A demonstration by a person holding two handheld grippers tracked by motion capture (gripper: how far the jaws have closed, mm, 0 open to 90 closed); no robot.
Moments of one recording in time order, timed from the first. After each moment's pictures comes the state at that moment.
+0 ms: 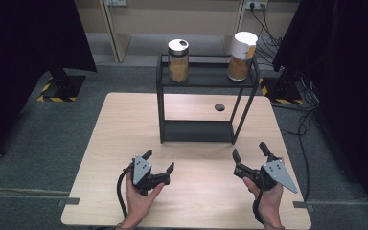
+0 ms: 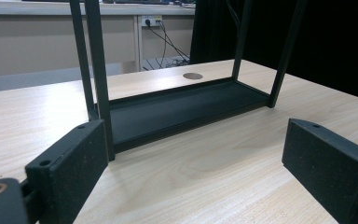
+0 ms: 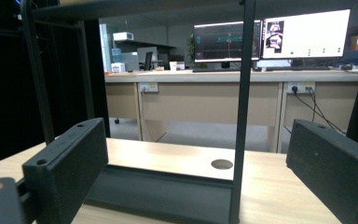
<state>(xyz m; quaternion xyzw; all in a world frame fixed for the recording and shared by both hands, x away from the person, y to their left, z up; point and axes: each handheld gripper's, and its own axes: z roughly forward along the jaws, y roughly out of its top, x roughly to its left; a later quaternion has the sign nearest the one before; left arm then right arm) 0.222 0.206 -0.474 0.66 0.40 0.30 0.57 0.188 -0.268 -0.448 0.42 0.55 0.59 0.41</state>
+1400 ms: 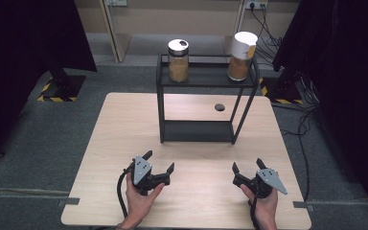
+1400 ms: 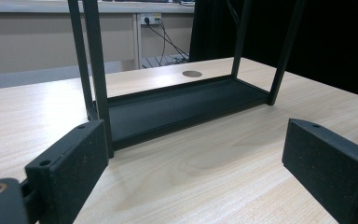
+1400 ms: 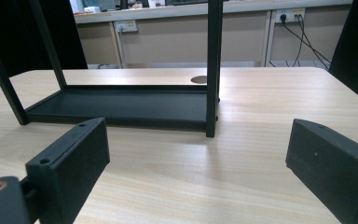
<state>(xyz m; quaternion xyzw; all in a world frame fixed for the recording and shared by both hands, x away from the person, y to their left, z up) 0.222 0.206 -0.475 0.66 0.40 0.30 0.56 0.195 -0.271 -0.486 0.50 0.59 0.52 0.37</state>
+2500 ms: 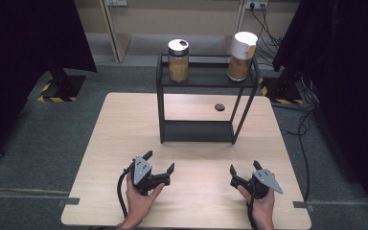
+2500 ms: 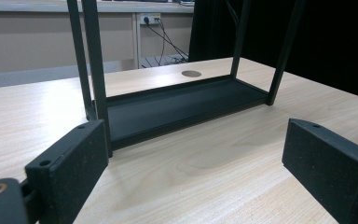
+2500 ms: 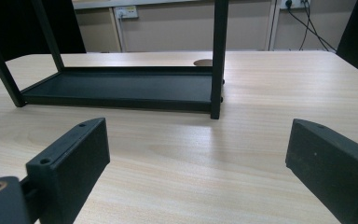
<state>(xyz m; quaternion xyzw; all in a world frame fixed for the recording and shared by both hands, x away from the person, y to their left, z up) 0.223 0.206 -0.475 0.66 0.40 0.30 0.56 0.200 -0.268 -0.493 0.50 0.61 0.50 0.36</state>
